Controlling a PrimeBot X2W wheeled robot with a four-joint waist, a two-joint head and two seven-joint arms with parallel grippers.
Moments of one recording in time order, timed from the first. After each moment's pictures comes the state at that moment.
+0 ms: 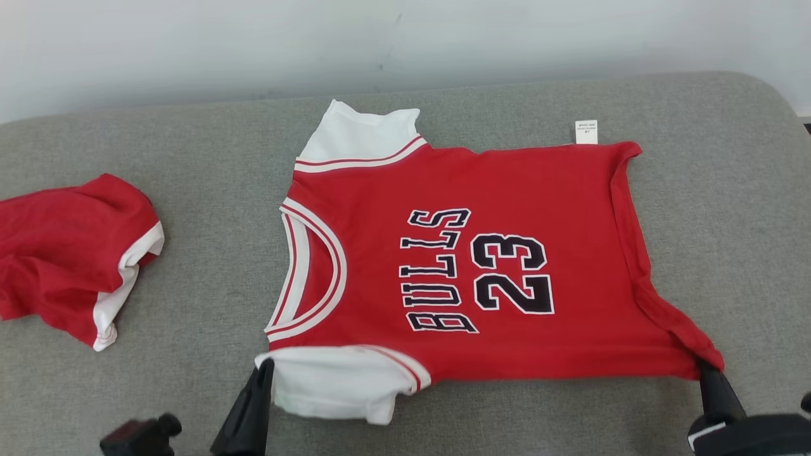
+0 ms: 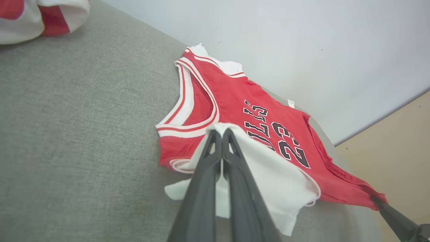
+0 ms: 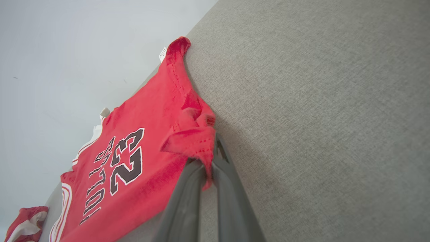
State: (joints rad) left arm 0.03 0.27 -0.34 -0.03 -0.80 0.03 -0.22; right arm 0.02 -0.05 -0.22 0.15 0.75 0.13 0.11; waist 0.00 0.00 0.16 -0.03
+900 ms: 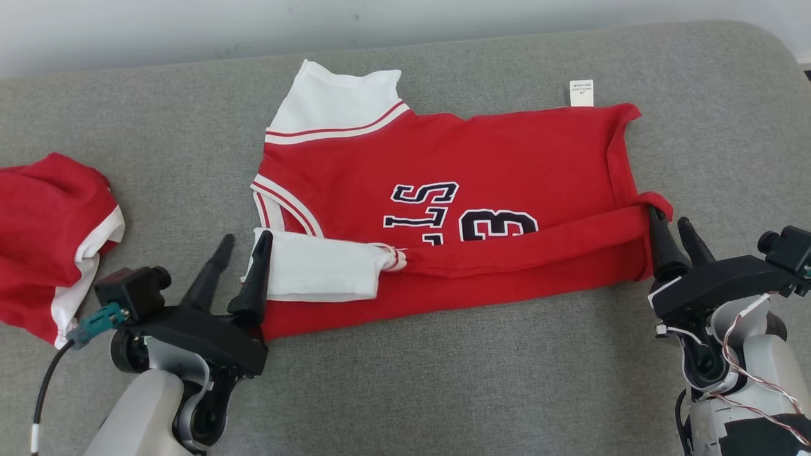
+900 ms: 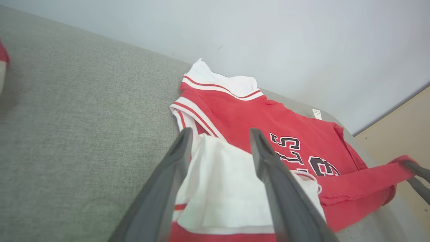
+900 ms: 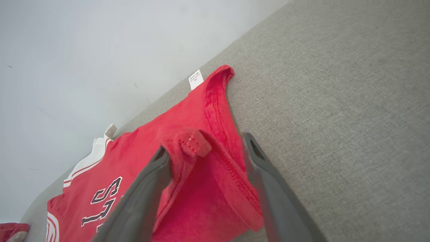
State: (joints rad) left arm -0.47 0.26 -0.36 0.41 -0.79 -0.09 -0.18; right arm -0.45 -0.05 -0.20 0.39 0.57 0.13 0.19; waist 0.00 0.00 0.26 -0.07
